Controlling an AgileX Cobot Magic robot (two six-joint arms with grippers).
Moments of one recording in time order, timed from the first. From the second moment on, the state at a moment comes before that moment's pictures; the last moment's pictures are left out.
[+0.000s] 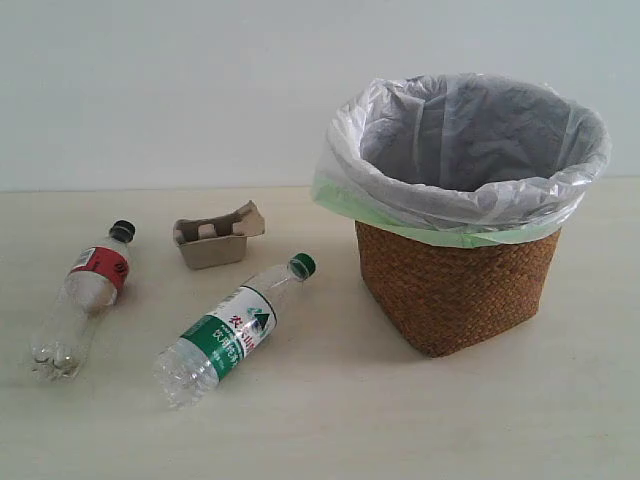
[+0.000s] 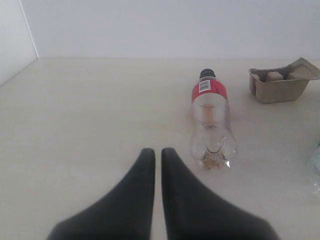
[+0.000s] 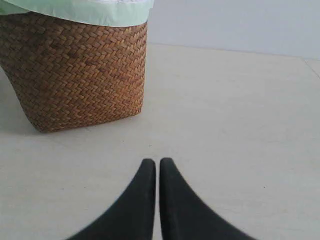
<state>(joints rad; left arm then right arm) 0.14 0.00 0.00 -0.04 0.33 0.06 0.11 0.01 0.00 -0.09 0.37 0.00</state>
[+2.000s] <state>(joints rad) -0.08 1.63 -1.03 0.03 0.41 -0.01 0.11 0.01 0.00 -0.09 0.37 0.00</state>
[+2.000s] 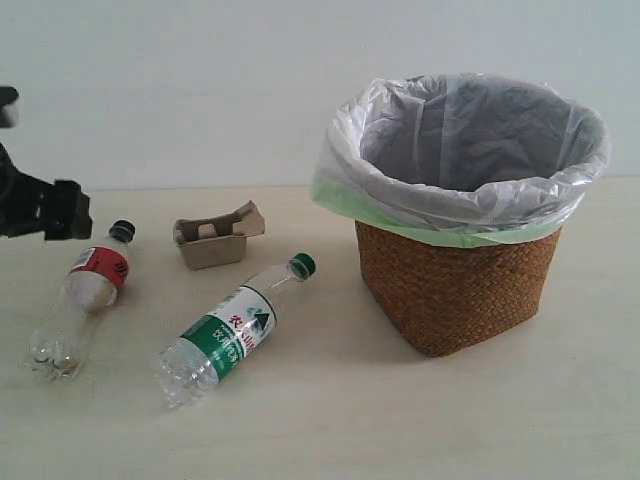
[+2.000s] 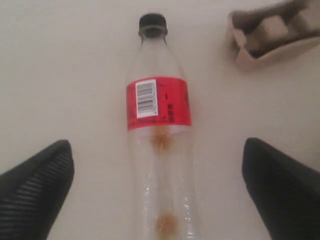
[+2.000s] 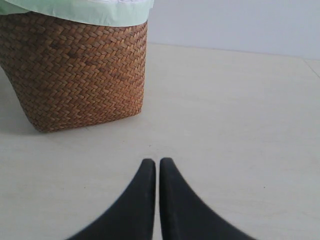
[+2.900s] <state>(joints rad) -0.08 1.98 -1.05 0.01 0.25 0.08 0.11 0.01 0.00 -0.09 0.37 0.00</state>
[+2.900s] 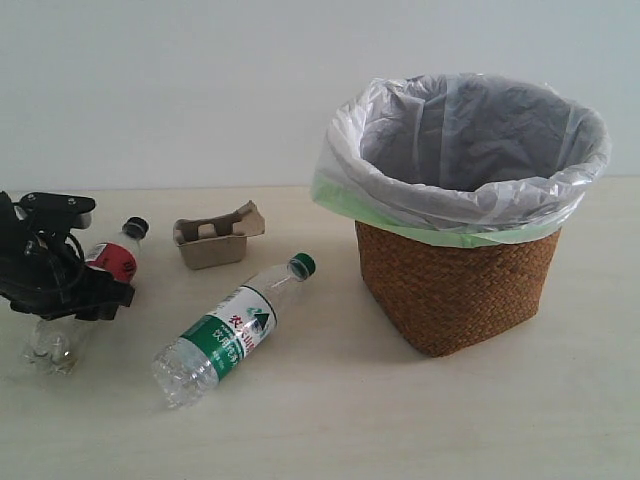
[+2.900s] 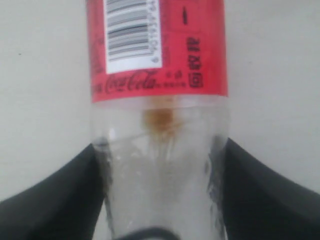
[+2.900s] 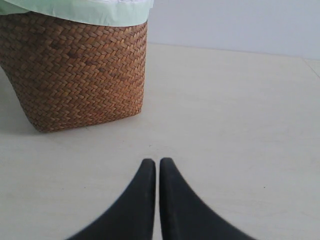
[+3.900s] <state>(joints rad) -0.08 1.43 -1.38 0.75 0.86 -0.34 0.11 0.01 0.00 -0.09 0.37 0.00</state>
